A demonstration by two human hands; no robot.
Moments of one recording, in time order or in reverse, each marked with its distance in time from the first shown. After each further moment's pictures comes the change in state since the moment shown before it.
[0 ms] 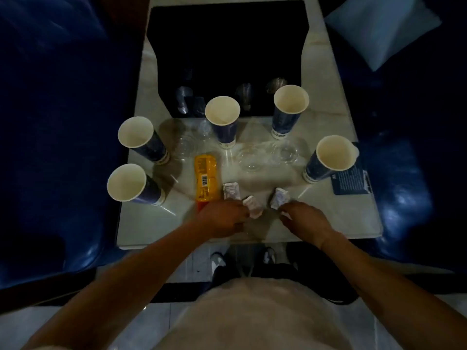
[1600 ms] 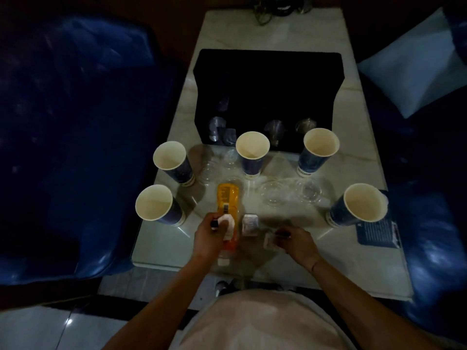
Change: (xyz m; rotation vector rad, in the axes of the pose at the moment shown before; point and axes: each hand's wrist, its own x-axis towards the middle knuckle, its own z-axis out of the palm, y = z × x) left_hand -0.029 -0.029 0.034 -1.238 0.850 -0.804; right_hand 0.057 -0.040 0.004 0.595 0.140 0.096
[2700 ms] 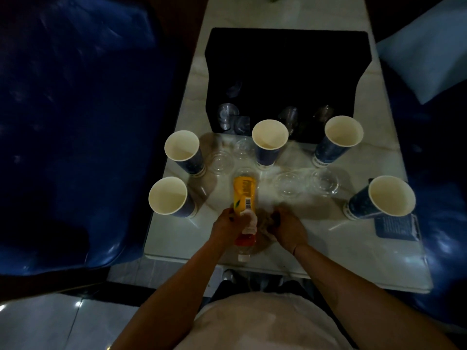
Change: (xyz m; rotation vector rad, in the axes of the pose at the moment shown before) left_hand 0.034 -0.010 0.004 0.033 -0.223 -0.278; right_hand 0.027 -0.039 0.052 -0.130 -0.013 0.081
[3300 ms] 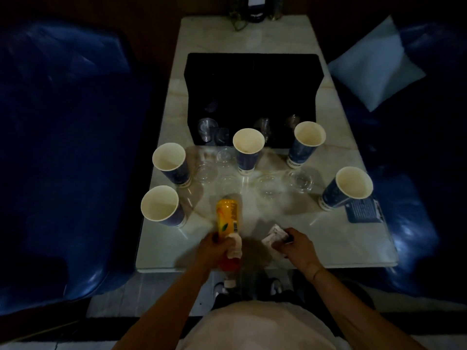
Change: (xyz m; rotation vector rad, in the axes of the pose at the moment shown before) left_hand -0.034 -0.035 -0.013 -0.083 -0.037 -0.067; right_hand -0.082 0.029 -0.017 0.288 0.136 0.128
